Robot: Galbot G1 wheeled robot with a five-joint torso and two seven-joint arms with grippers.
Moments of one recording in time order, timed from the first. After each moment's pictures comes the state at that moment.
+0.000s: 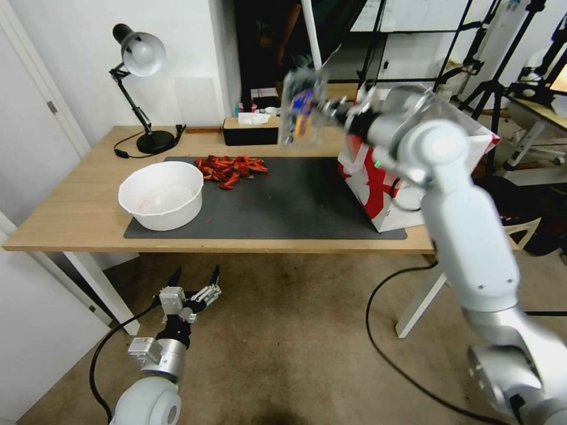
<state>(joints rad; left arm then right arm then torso) 1.58 -1.22 -0.40 -1.91 -0.47 -0.25 -0.10 -0.32 1.16 0.29 1.77 1.63 -0.59 0.56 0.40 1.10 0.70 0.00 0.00</state>
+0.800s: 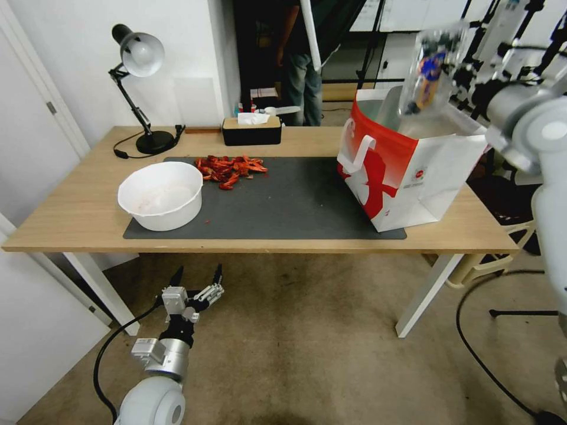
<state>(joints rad) 1.57 -1.23 -0.39 -1.91 -0.47 -0.27 -0.10 -0.46 0.92 0.48 1.75 1.31 -0.60 0.47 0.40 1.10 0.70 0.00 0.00</state>
